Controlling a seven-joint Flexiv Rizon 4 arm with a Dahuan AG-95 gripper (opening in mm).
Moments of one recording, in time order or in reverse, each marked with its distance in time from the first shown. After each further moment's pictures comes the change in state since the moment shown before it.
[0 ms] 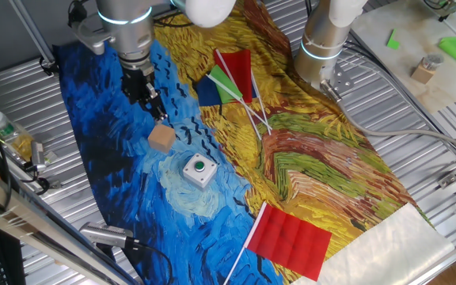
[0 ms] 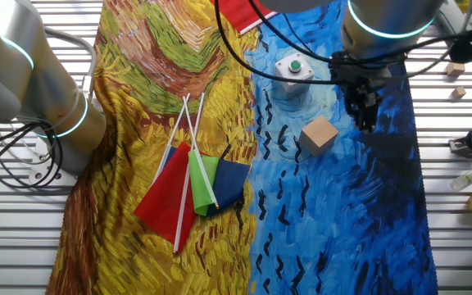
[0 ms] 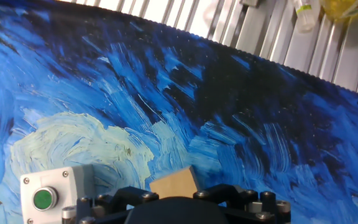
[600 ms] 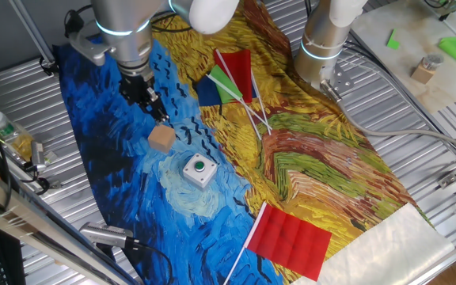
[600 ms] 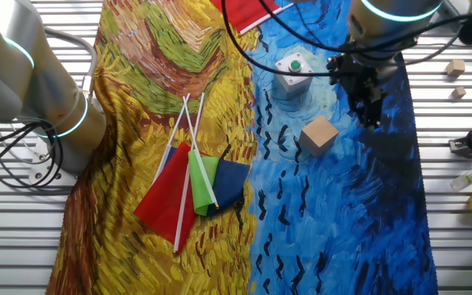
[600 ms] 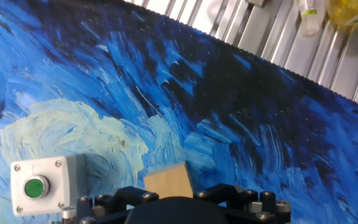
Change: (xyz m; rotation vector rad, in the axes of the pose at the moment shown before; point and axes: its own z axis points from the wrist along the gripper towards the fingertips) arm 0.001 0.001 0.001 0.031 0.071 -0.061
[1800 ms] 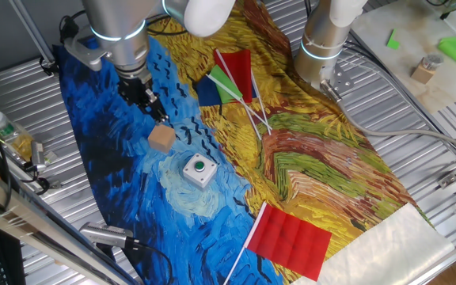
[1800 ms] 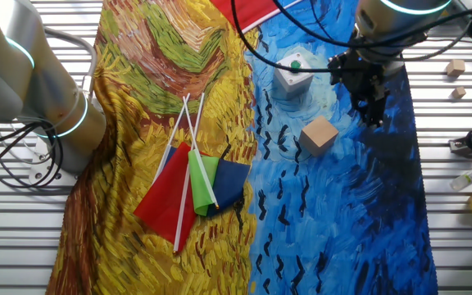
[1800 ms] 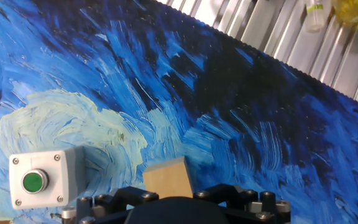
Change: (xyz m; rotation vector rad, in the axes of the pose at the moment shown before) arm 0.000 -0.001 0.001 -0.001 0.024 -0.005
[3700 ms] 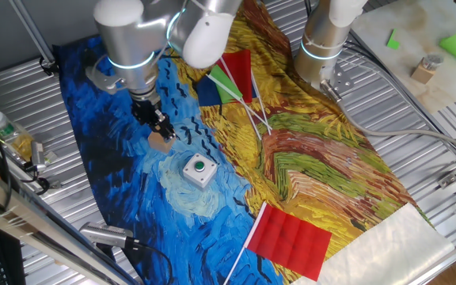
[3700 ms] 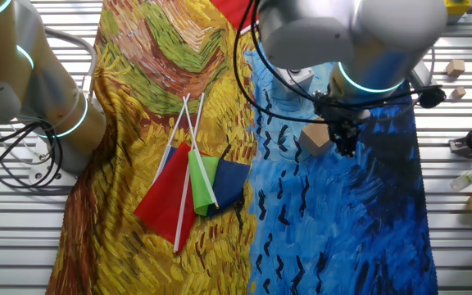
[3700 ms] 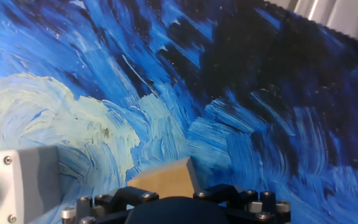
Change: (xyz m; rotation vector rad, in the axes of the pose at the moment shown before) arm 0.011 0.006 0.118 -0.079 -0.033 0.003
